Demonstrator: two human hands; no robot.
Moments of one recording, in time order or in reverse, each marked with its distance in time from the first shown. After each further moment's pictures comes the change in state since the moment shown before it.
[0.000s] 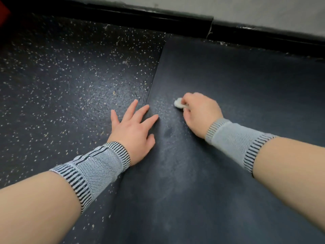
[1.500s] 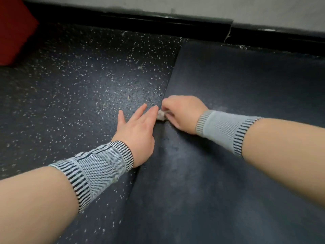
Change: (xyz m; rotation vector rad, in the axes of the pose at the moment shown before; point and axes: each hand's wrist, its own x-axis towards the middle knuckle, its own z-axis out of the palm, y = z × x) left_hand 0.003 -0.010 -0.020 -0.022 -0.021 -0.063; right_hand 0.044 -0.047 0.000 -0.015 -0.165 -0.456
